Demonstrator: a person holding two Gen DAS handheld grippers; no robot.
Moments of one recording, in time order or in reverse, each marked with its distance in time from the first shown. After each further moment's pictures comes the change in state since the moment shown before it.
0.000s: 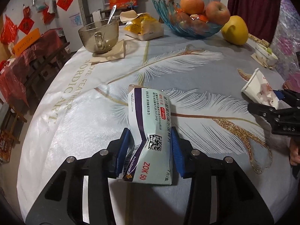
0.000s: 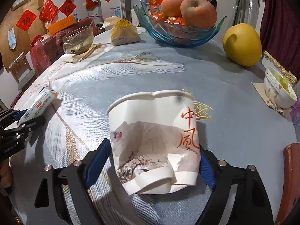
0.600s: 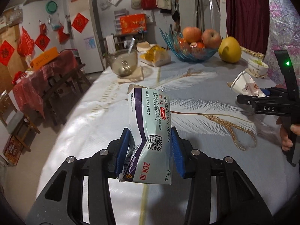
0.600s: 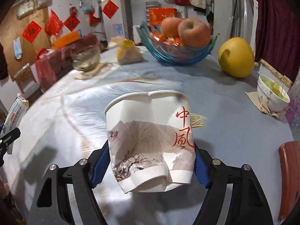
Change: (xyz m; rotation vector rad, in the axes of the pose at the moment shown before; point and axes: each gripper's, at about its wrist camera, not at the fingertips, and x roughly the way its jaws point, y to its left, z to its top) left arm -0.101 -0.001 -0.044 0.014 -0.209 0.116; right arm -0.040 0.004 -0.012 0.015 -0.154 0.040
